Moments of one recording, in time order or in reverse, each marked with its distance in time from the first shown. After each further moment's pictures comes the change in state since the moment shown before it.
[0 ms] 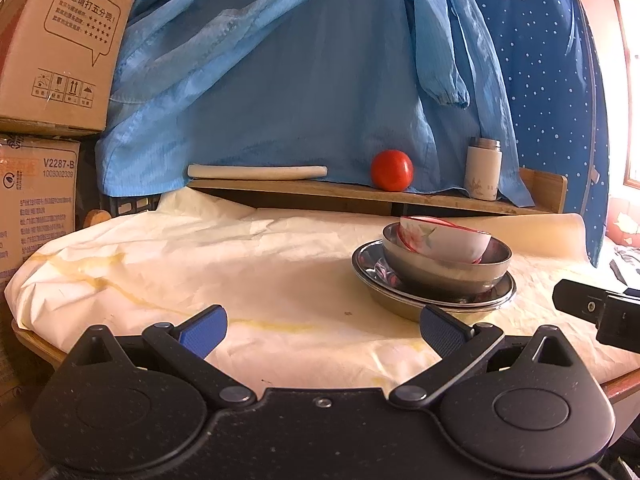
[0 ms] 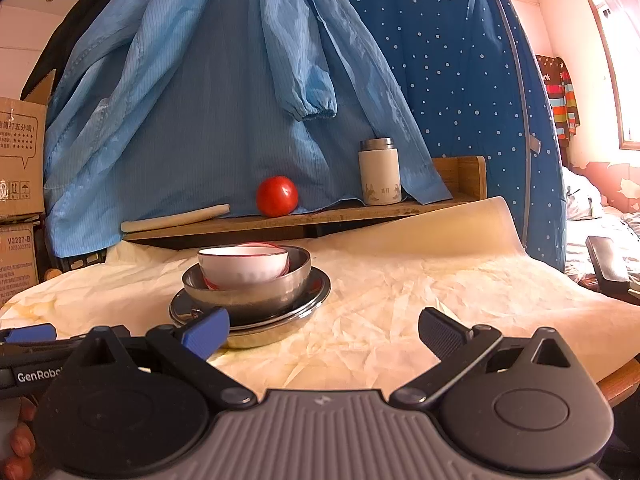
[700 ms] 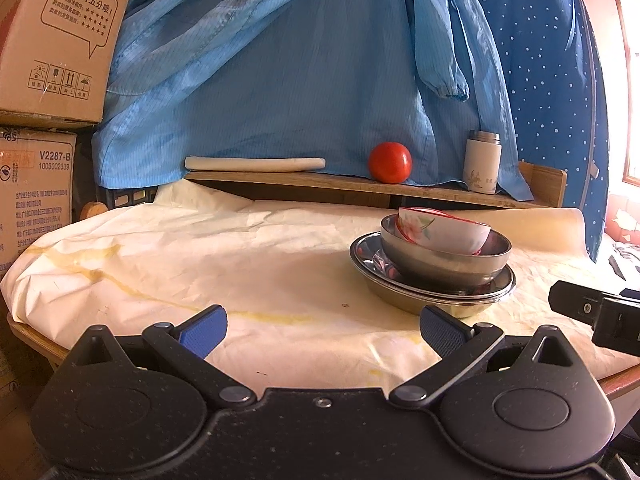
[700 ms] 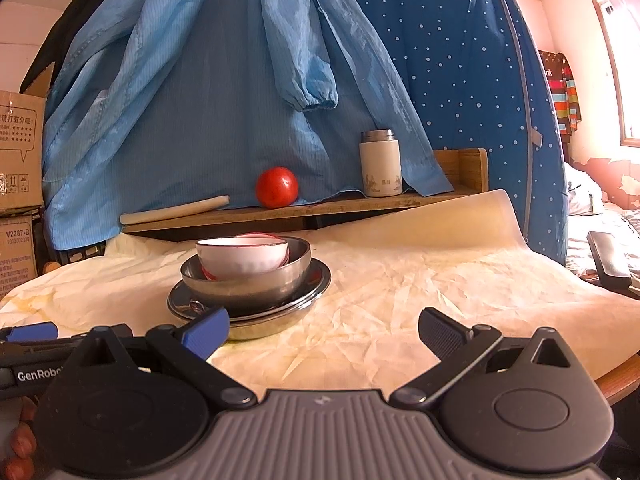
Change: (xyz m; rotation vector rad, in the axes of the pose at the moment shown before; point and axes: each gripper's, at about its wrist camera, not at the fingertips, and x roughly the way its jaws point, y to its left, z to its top) left arm 0.003 -0.001 -0.003 -0.002 0.019 -0.005; right arm 0.003 0.001 -0.003 -0.005 0.022 0.001
